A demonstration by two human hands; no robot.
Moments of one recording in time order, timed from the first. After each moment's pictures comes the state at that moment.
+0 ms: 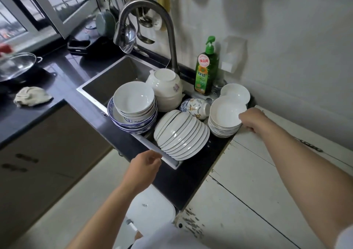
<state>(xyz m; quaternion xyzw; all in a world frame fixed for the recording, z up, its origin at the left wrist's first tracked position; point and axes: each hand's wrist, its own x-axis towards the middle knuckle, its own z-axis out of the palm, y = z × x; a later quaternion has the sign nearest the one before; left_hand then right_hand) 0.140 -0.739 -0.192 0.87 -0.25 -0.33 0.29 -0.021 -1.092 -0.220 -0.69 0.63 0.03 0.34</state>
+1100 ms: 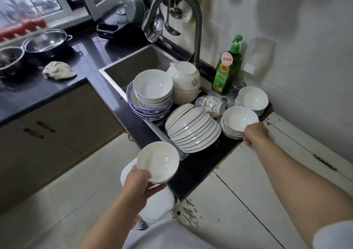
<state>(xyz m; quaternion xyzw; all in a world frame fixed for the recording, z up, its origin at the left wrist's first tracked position) 0.091 -0.688 -0.218 0.62 0.24 -0.40 0.63 -0.014 -1.090 -0.309 -0.57 0.69 -0.06 0.44</state>
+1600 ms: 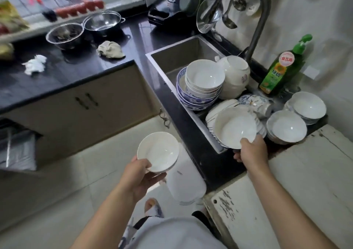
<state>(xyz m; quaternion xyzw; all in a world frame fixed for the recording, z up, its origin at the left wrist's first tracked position) 0.125 -0.575 -0.205 0.55 0.29 -0.36 0.70 0.023 -0.857 -0.218 -0.64 0.52 -0.14 0.55</state>
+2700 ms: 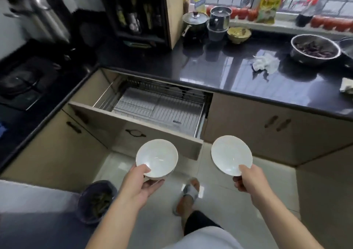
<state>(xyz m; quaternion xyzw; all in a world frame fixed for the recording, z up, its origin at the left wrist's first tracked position) 0.266 0.162 -0.217 0.36 0.52 0.01 0.78 0.374 -0.120 -0.255 -0.77 0.25 0.24 0.54</state>
